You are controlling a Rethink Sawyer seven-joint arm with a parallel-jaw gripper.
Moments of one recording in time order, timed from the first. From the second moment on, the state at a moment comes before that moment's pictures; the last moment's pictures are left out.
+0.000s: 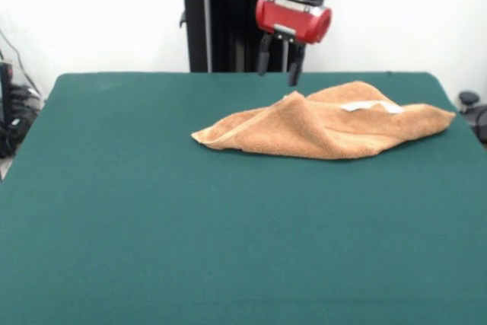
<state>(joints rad) 0.04 -0.72 -0.22 2.13 0.12 -0.06 2.11</state>
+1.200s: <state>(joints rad) -0.10 -0.67 -0.04 2.13 0.08 -0.12 2.11</state>
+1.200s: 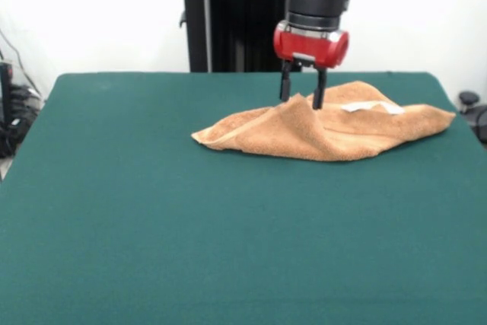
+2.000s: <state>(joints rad) -0.10 -0.66 -0.03 2.16 0.08 -0.17 2.11</state>
